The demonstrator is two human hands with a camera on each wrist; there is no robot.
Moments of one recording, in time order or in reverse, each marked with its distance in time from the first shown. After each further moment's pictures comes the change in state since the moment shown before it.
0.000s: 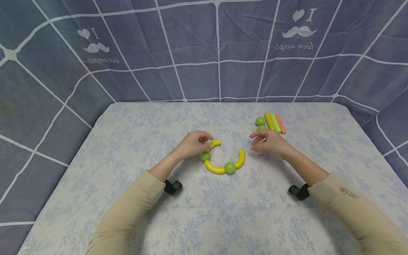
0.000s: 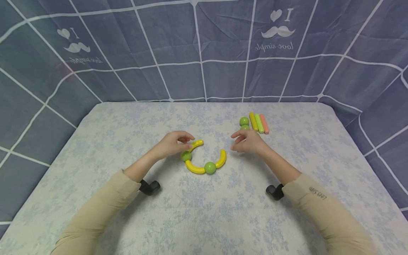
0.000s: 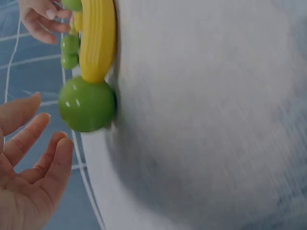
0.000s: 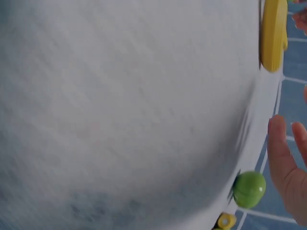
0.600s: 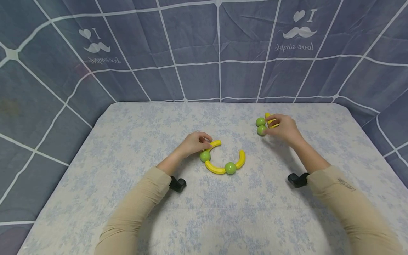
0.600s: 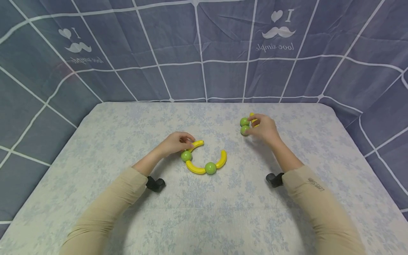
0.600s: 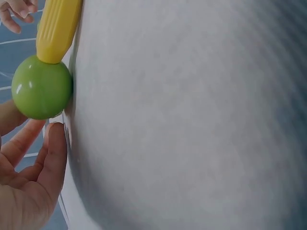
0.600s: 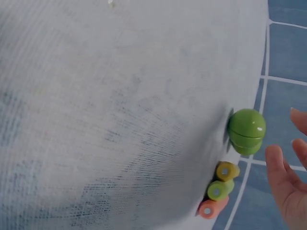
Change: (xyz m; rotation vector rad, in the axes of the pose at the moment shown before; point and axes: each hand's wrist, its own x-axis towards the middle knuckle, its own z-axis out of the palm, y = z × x) left_hand 0.016 -0.021 0.008 -0.144 0.003 -0.150; right_hand 0.011 -0.003 -0.033 -0.194 0.315 0.022
